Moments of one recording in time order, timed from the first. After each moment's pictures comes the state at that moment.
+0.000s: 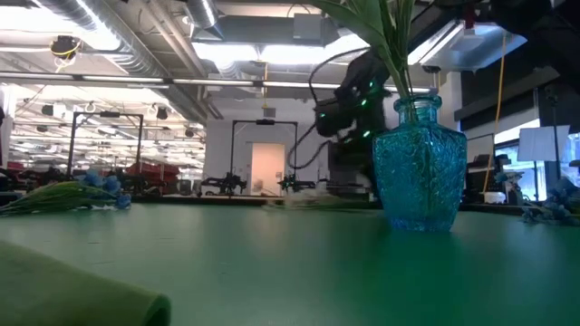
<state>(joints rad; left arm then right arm) 0.03 0.83 1.10 -0.59 -0.70 -0.23 -0.52 2.05 1.51 -1.10 0.07 0.13</state>
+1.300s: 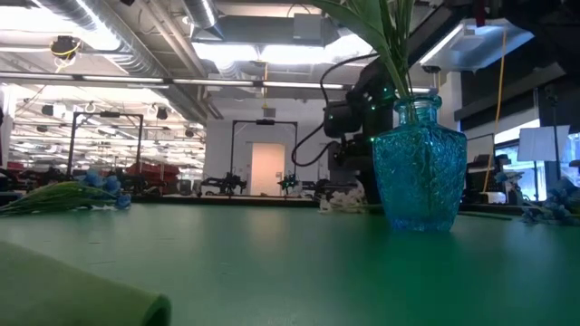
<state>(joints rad) -0.09 0.83 1.10 -0.59 -0.52 -0.59 -0.54 2.02 1.36 -0.85 -0.03 0.06</state>
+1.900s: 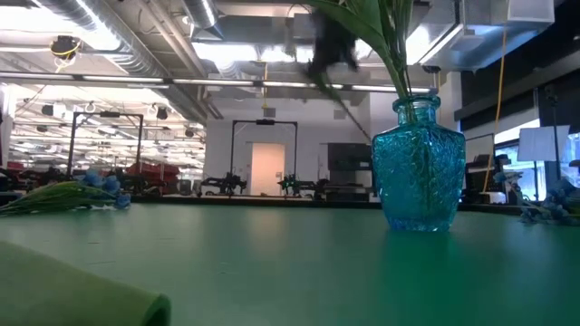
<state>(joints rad) -0.19 0.81 1.10 -0.67 -0.43 -0.63 -0.41 1.69 1.71 -0.66 -0.03 0.09</state>
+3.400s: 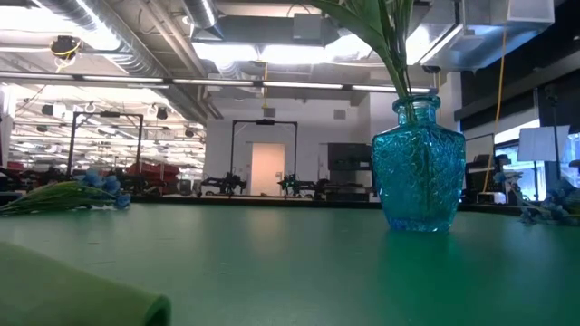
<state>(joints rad) -0.31 0.86 1.10 -0.43 -0.27 -0.33 0.33 1.03 1.45 -0.08 -0.07 0.02</state>
